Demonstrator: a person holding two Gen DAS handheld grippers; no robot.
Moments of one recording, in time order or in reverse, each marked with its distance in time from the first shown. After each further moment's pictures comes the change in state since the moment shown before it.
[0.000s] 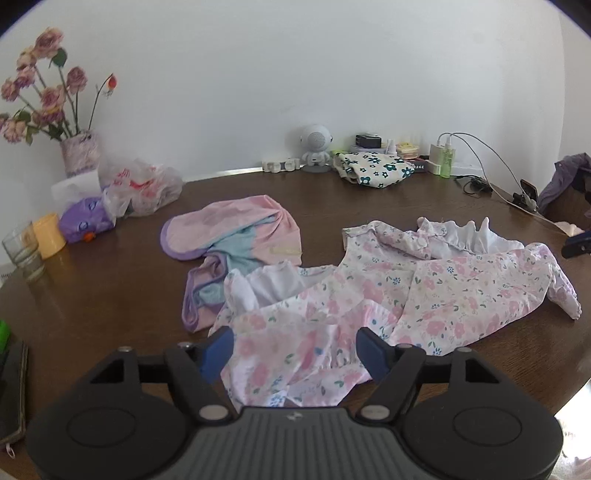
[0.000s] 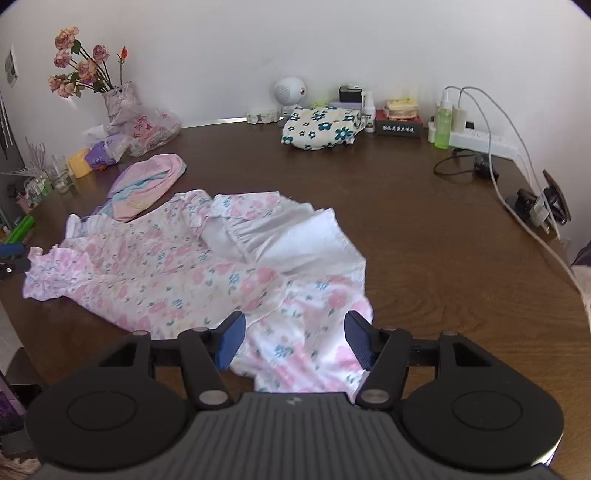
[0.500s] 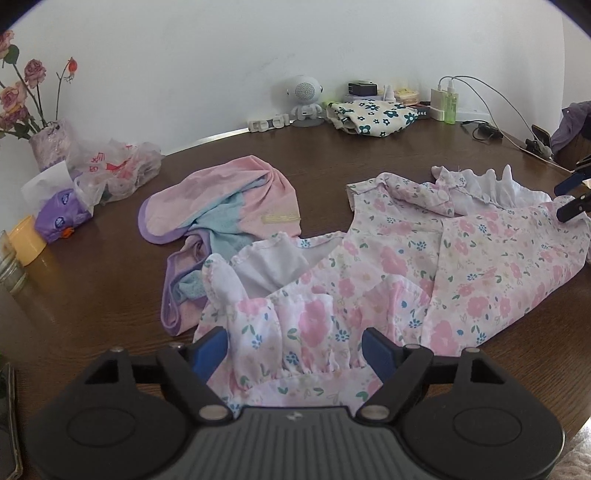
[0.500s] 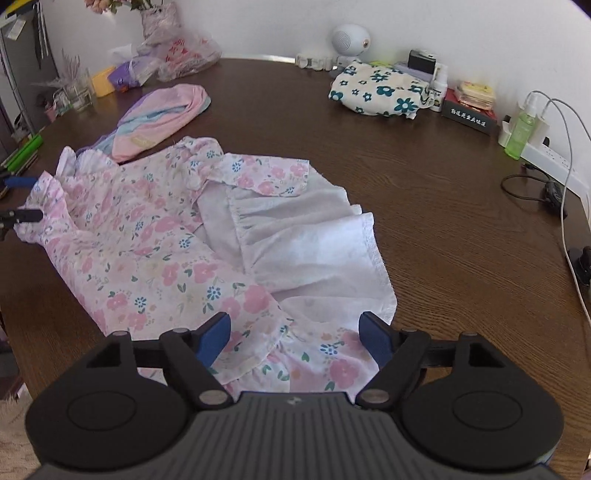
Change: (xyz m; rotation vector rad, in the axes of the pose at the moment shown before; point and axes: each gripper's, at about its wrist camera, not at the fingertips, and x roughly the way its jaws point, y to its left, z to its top) left arm 0.066 0.005 0.004 0.061 0.134 0.001; right arm 0.081 0.008 0.041 -0.230 0.212 0.121
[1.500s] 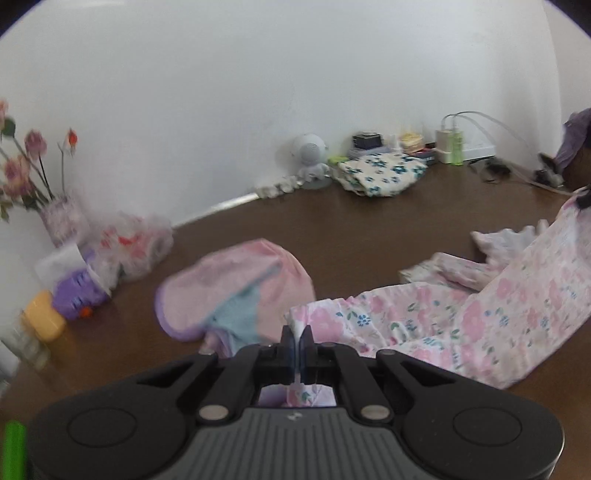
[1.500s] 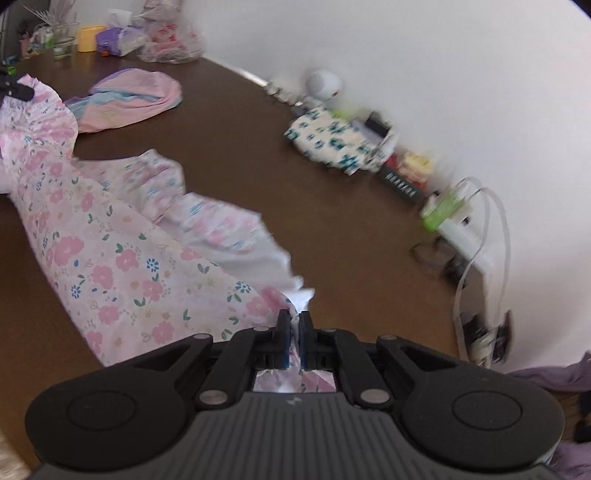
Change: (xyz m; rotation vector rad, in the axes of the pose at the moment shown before) left arm -0.002 -0.023 0.103 0.123 -0.200 0.170; right arm -0.042 0.038 0.025 -0.247 -0.116 -0.464
